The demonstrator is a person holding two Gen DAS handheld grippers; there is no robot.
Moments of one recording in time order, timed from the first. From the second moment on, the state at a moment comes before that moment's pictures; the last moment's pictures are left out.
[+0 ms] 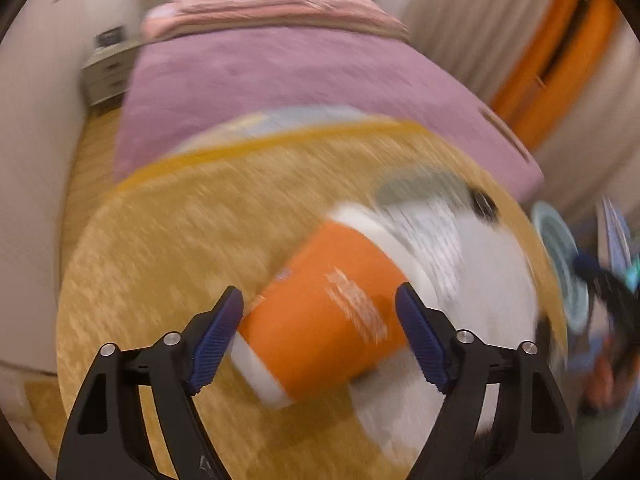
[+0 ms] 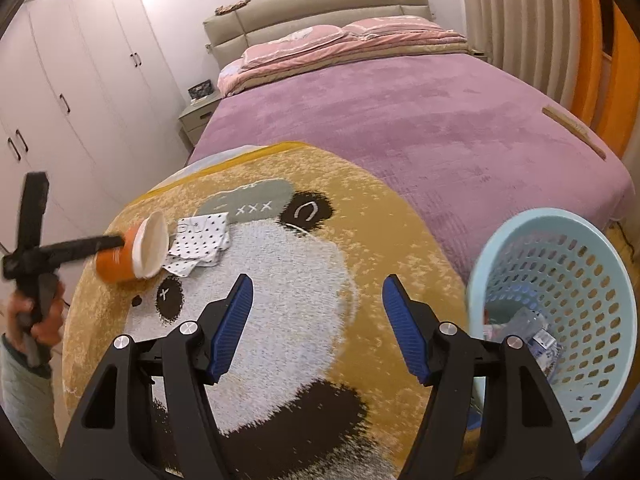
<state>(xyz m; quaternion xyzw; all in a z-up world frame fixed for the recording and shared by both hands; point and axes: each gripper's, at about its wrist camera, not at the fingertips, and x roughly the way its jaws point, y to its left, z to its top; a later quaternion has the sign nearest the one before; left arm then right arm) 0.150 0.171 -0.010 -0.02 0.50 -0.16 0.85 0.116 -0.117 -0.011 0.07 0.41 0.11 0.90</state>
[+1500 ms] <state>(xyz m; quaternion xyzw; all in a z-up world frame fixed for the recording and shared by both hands) 0.105 0.181 -0.020 -0.08 0.40 -0.07 0.91 0.204 0.013 -0.045 -0.07 0.38 0.19 0.90</state>
